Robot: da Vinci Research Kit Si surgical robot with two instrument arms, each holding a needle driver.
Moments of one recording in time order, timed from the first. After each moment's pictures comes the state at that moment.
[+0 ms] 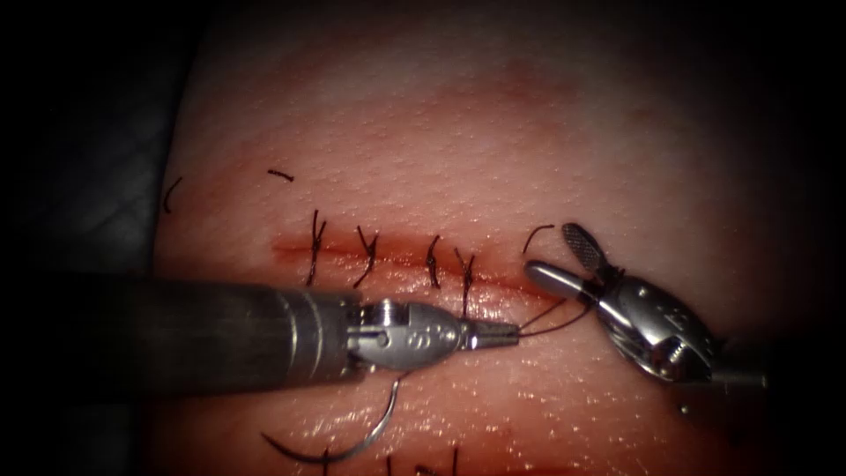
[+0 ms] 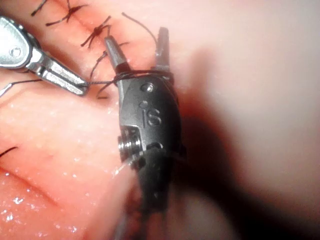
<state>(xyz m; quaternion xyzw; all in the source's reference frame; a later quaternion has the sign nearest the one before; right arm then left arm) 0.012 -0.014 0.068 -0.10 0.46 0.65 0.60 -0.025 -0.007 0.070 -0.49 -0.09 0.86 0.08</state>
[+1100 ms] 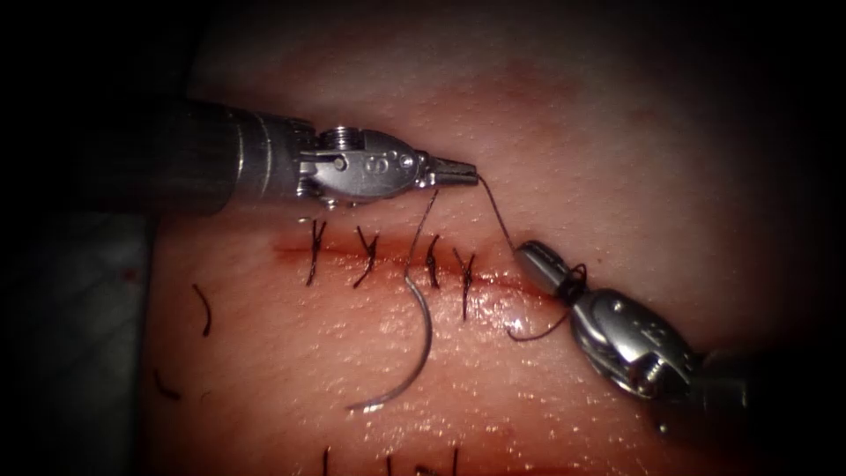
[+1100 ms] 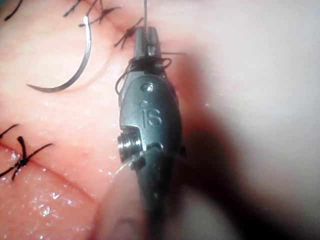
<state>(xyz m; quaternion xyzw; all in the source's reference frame) 0.015 -0.017 0.064 -0.12 0.45 0.65 0.60 -0.021 0.009 0.071 -0.44 -0.07 0.88 0.14</state>
